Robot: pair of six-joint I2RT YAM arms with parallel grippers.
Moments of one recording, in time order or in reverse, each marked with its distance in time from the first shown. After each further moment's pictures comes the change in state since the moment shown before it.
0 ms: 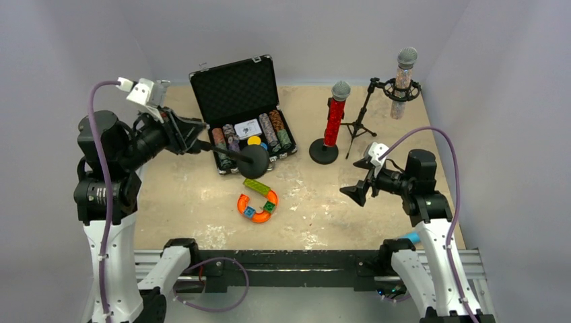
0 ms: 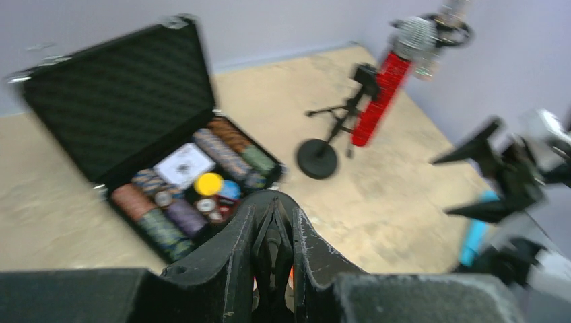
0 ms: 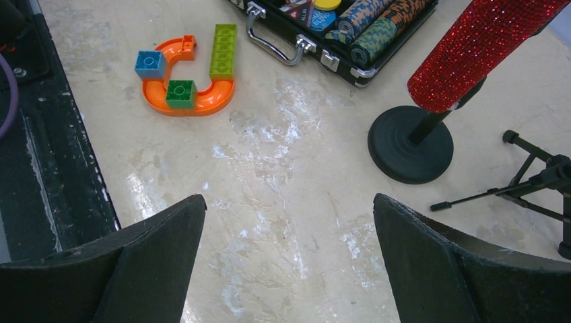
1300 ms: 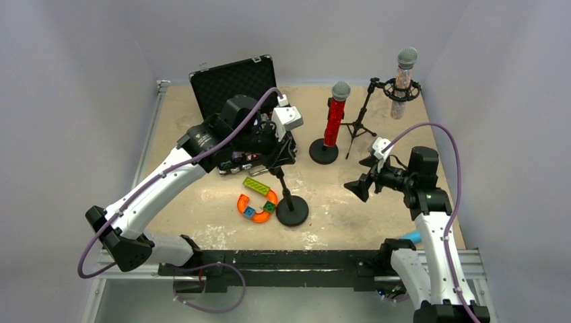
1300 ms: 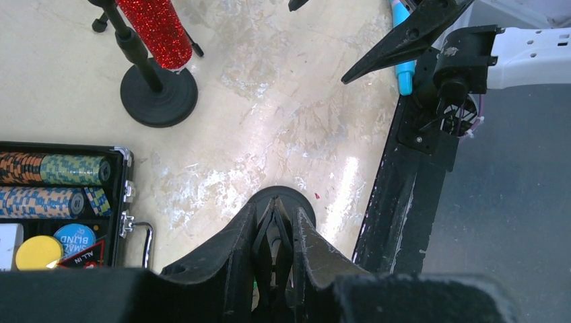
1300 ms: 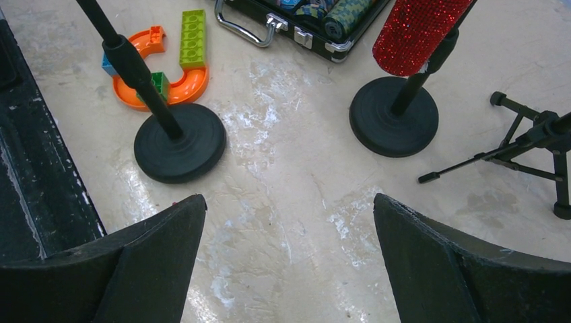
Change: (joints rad) left arm -0.845 0.462 -0.002 0.063 -0.099 0.254; right arm -0.085 0.064 0.000 -0.006 0.005 -0.011
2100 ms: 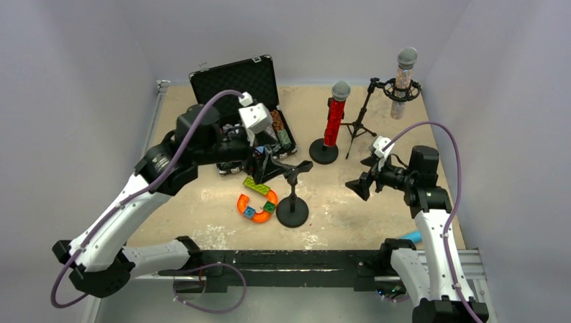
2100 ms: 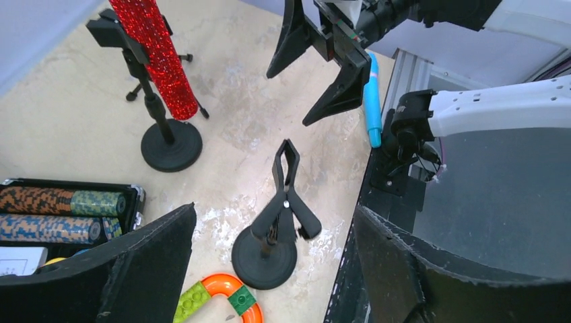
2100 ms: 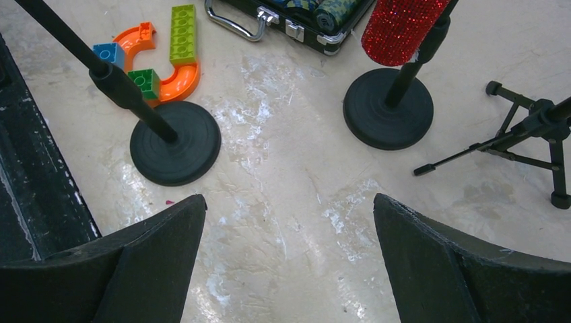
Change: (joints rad) left arm -0.007 -0.204 -0.037 0.067 -0.006 -0.093; right arm -0.020 0.023 0.000 -0.001 0.005 -0.008
